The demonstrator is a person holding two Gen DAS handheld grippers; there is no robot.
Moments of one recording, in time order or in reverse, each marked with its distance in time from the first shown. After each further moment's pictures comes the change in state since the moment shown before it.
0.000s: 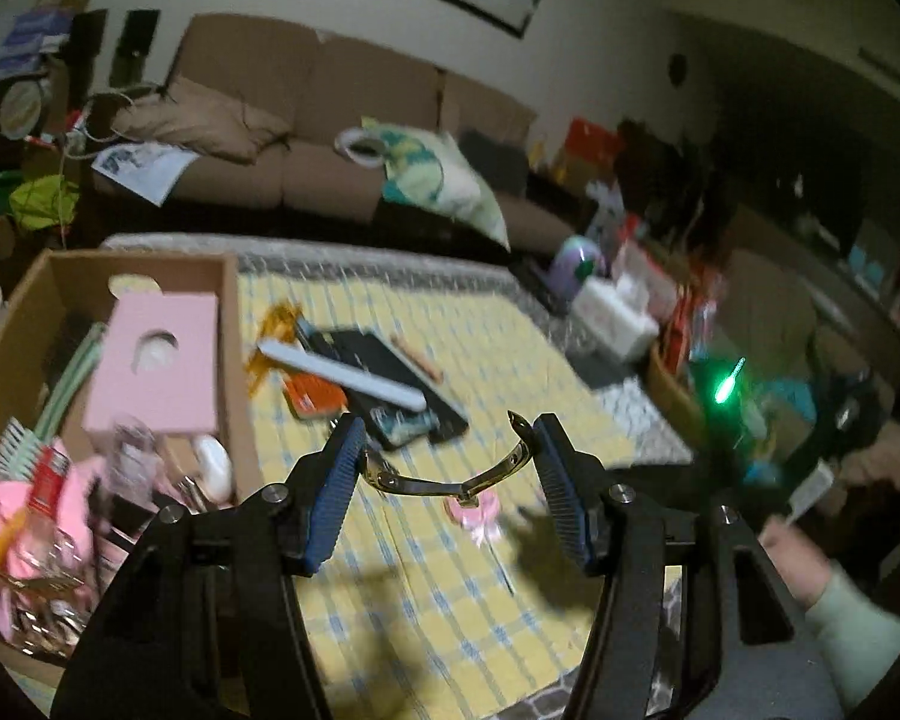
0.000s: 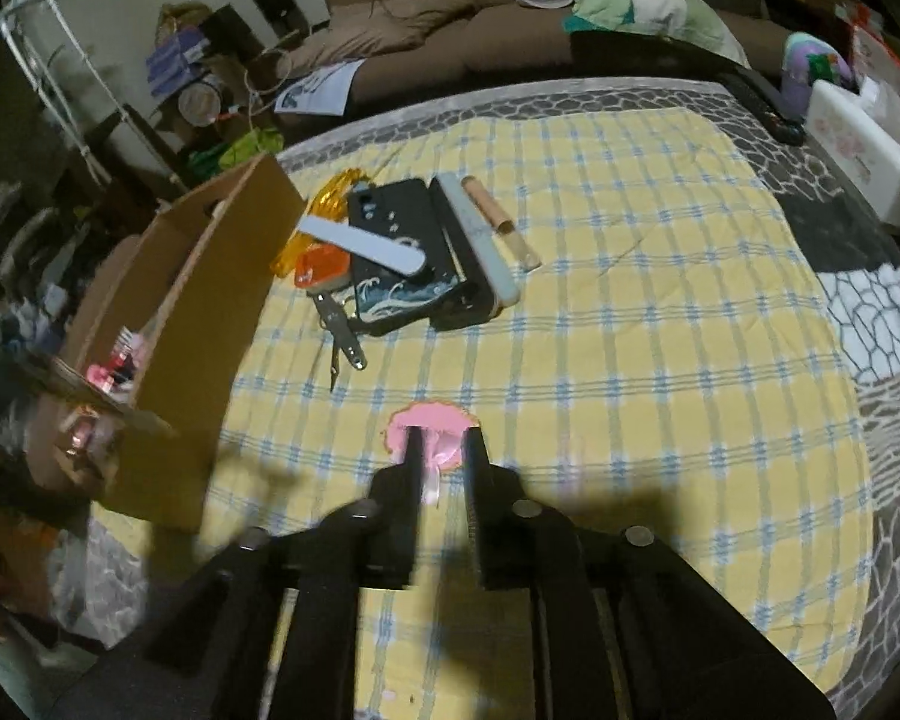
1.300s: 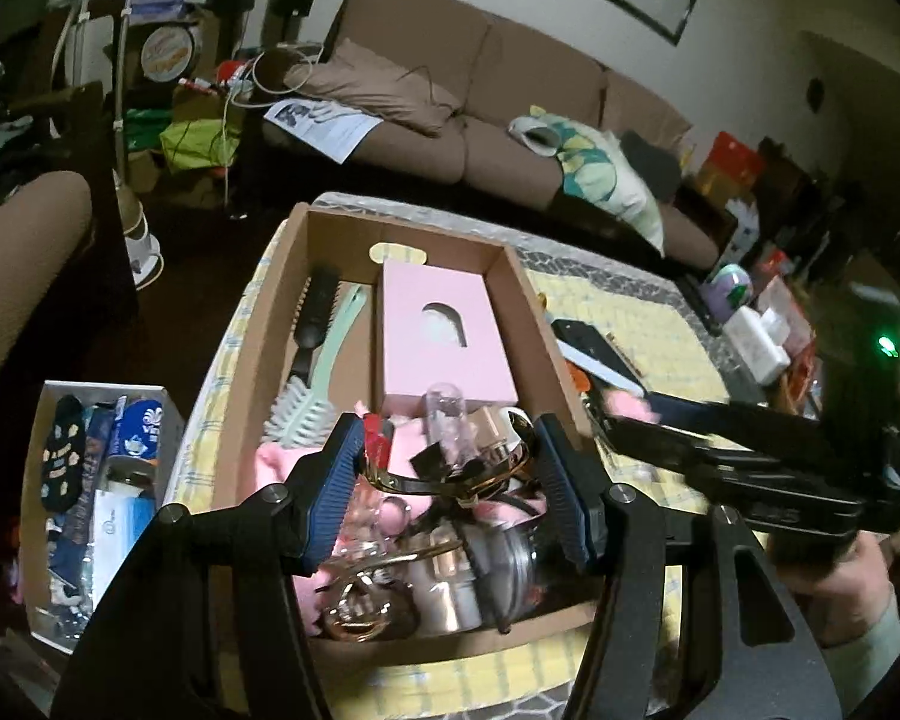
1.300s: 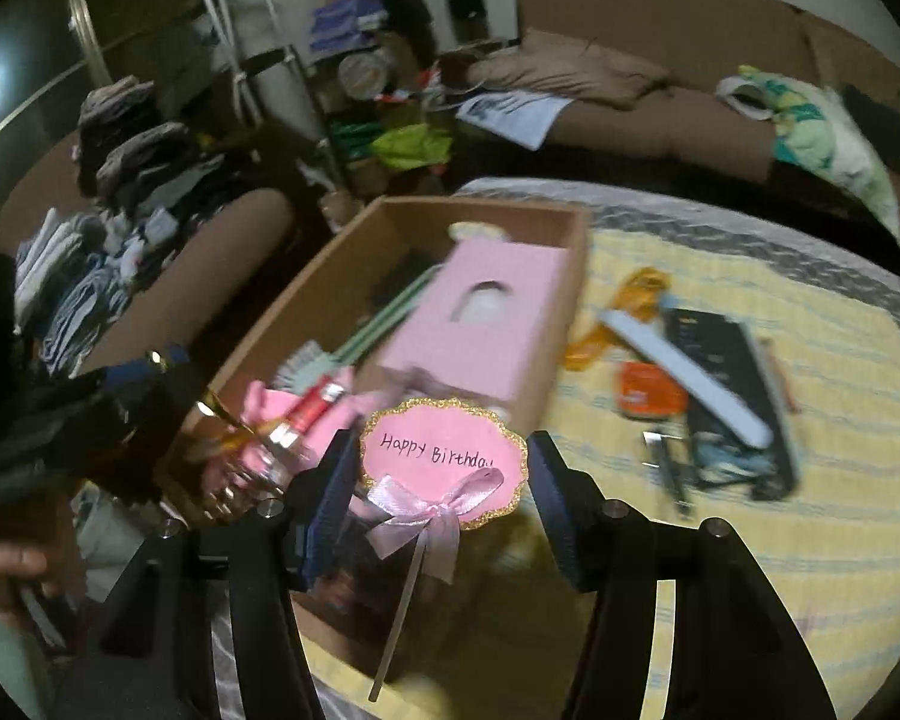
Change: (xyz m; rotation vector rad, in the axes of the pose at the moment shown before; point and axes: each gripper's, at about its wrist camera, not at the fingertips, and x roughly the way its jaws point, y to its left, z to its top) left arm -0.073 0.147 0.005 -0.150 0.082 0.289; right arm 0.030 0.231 0.046 -0.305 -0.058 0.173
